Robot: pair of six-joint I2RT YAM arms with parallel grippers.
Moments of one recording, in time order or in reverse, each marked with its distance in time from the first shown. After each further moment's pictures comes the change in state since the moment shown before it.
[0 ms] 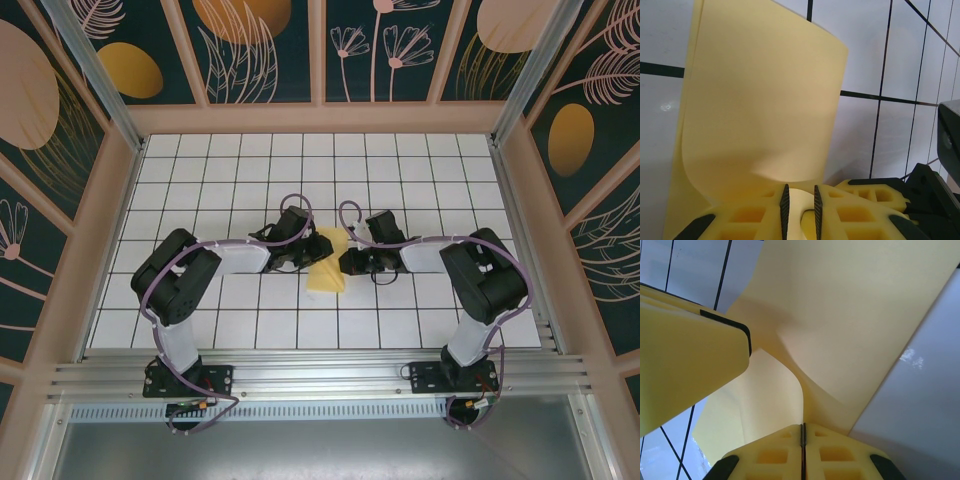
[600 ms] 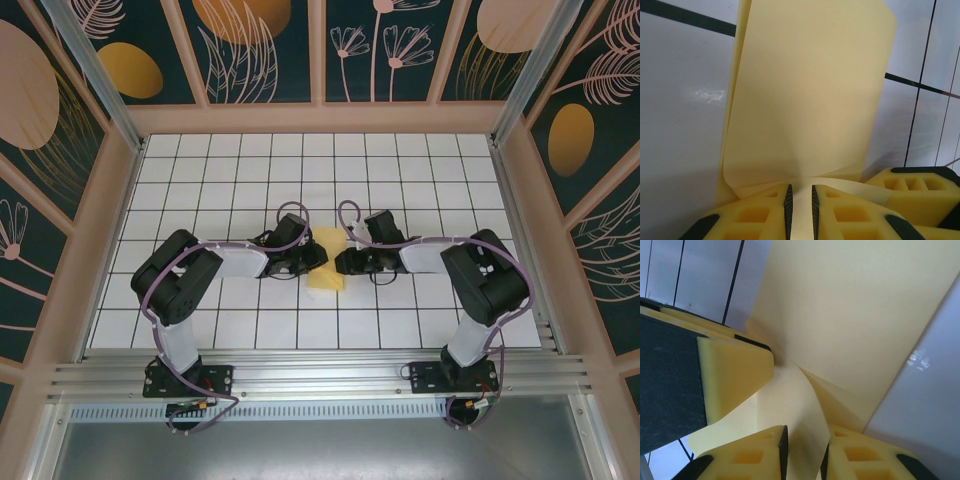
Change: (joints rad) left arm 0.000 0.001 -0.061 0.009 -0.009 0.001; right arm 0.012 -0.021 0.003 -0.014 0.006 0.023
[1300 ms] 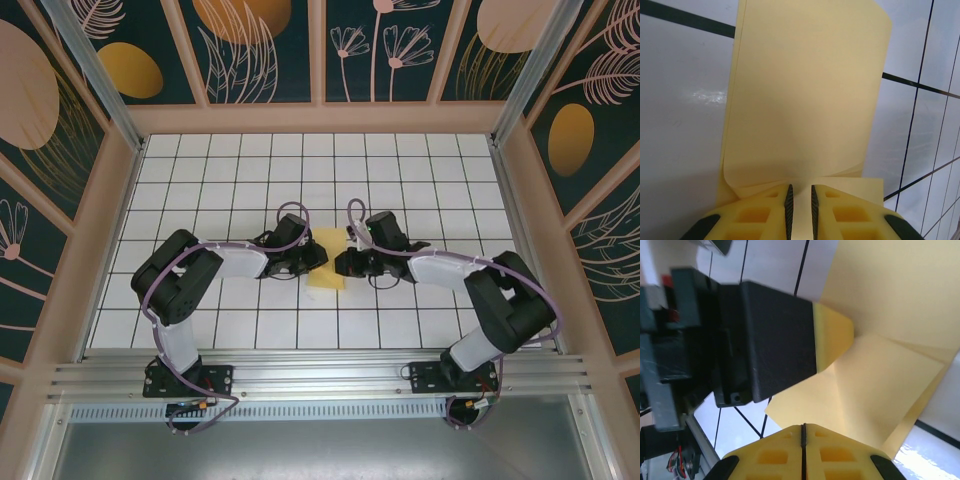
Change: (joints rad) left arm 0.000 0.002 -0.005 0.015 0.002 0.003; right arm 0.060 -0.174 -0.051 -0.031 -0.044 0.188
